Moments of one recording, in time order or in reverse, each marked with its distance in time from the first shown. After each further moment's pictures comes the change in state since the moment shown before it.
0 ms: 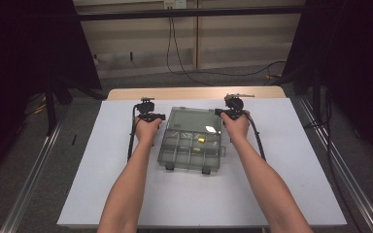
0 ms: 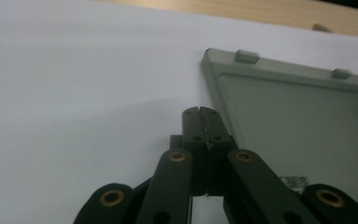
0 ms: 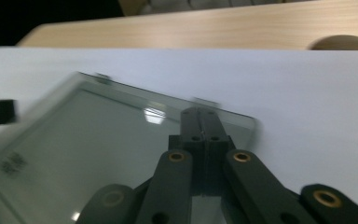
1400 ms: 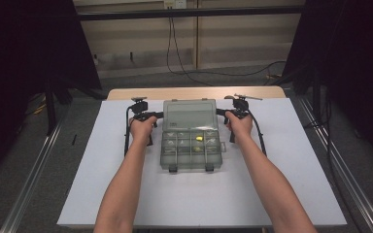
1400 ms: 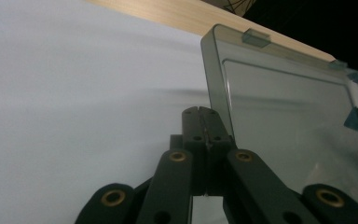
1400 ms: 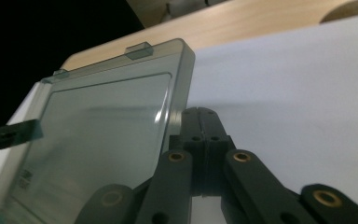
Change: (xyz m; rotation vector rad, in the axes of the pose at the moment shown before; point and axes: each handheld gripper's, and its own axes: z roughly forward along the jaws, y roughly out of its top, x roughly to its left) left arm 0.014 0.002 -0.008 -0.082 -0.138 -0.154; right arm -0.017 -0.004 0.005 -0.045 0.157 0.213
